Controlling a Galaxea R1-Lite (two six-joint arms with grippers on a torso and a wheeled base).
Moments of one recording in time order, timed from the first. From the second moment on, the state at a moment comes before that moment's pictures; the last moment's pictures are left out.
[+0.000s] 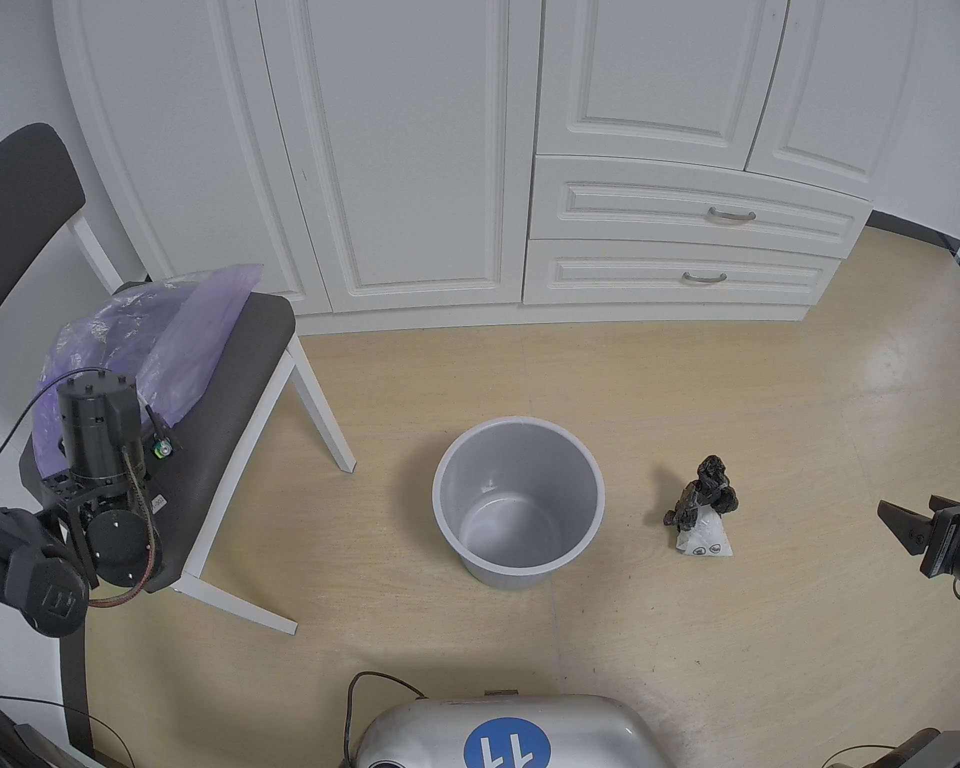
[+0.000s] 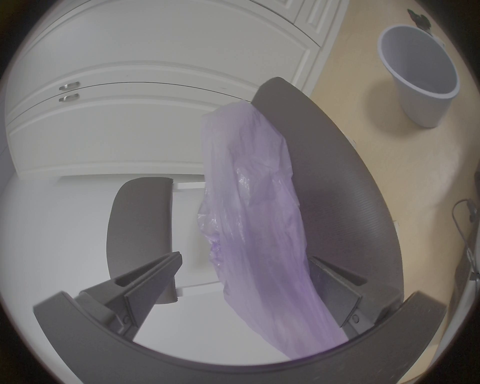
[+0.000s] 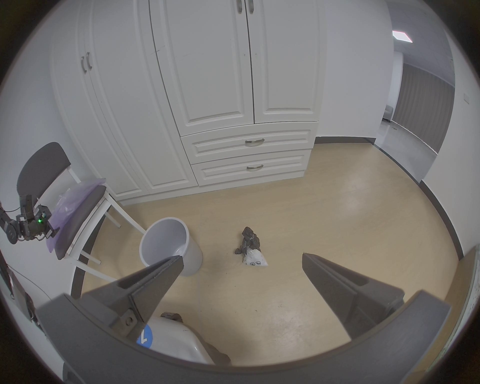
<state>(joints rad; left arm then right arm) -0.31 1.57 -0.53 -0.73 1.00 0.99 -0.06 0.88 -0.40 -0.17 0.04 0.08</state>
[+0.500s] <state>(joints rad) -0.29 1.48 -0.53 -0.70 0.98 1.00 -0.07 0.88 -0.41 -0.17 0.04 0.08</state>
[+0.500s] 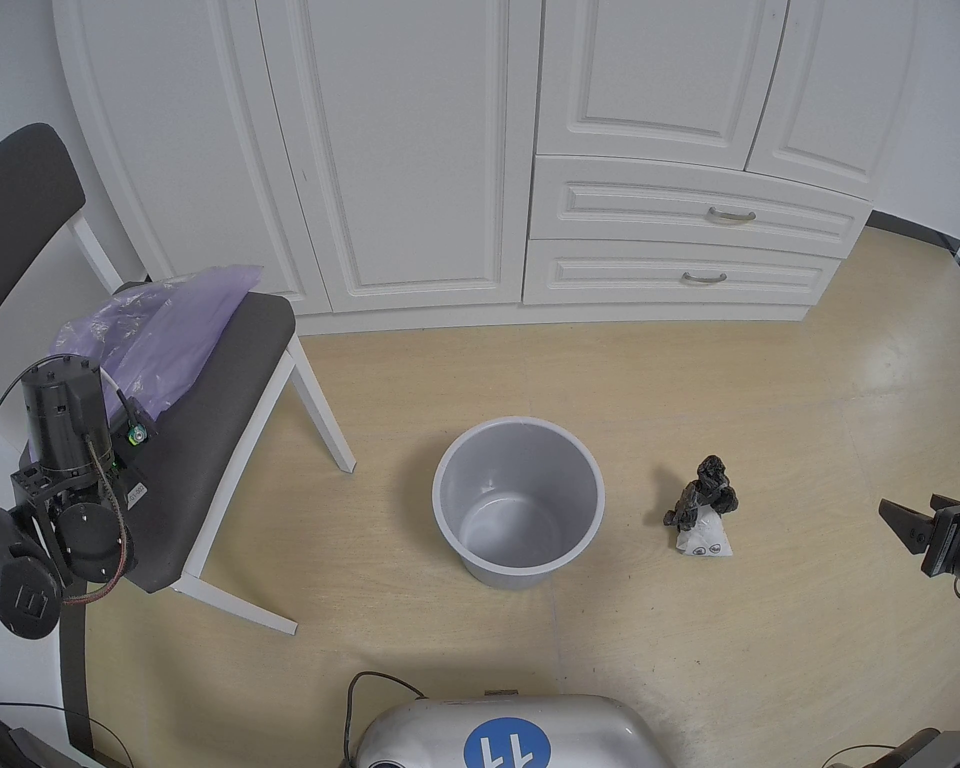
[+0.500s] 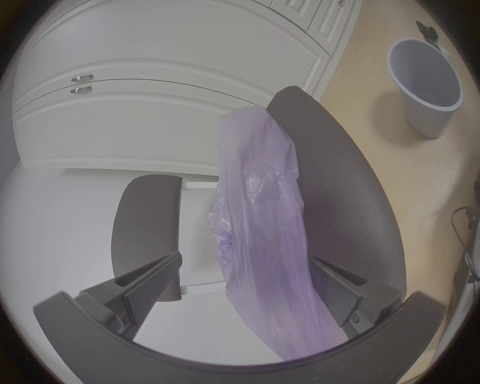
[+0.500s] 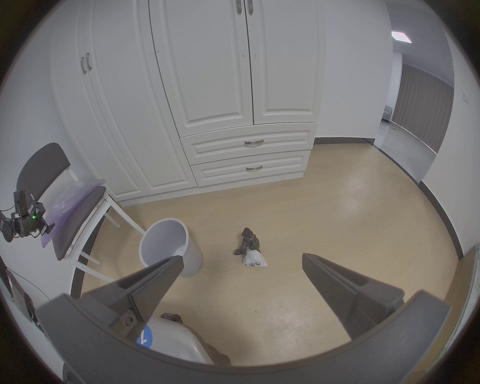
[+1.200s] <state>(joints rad) -0.29 1.47 -0.52 -0.70 0.83 0.94 -0.07 0.88 -0.41 -0.17 0.04 0.08</state>
